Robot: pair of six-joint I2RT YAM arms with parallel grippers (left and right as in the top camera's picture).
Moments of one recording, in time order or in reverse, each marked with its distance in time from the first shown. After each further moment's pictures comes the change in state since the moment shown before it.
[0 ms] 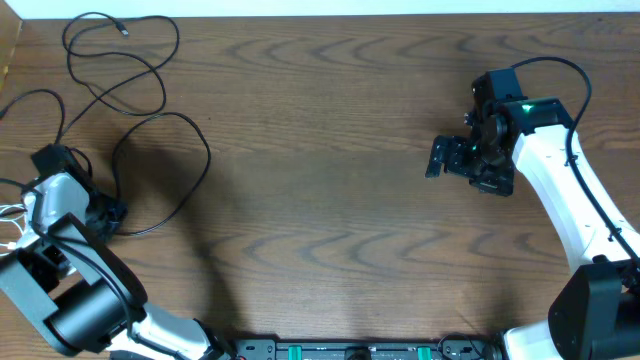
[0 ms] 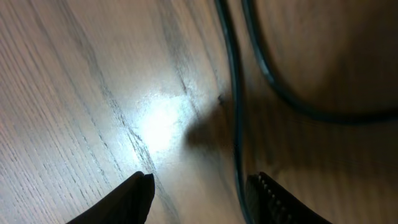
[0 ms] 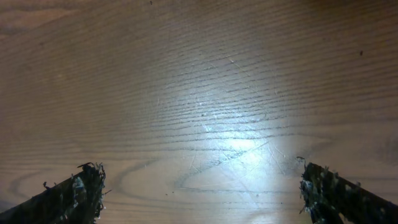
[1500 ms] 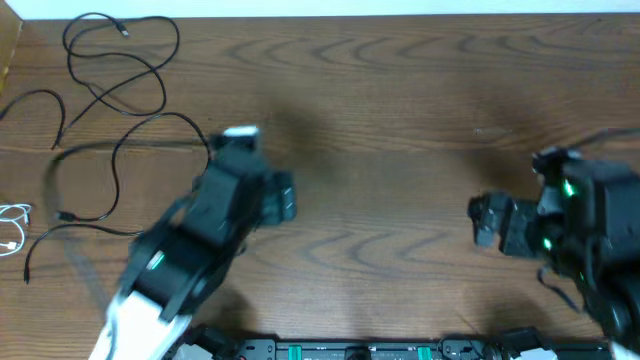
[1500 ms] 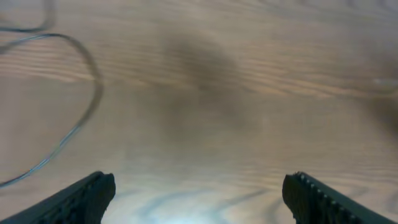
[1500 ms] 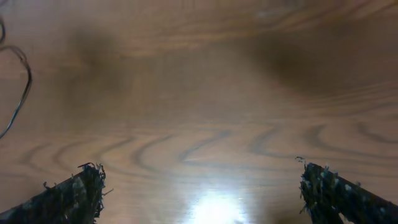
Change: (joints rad) left arm -1.171 -0.847 0.025 -0.227 0.014 0.044; right arm 0.068 -0.773 -0.032 -0.180 0.136 -0.064
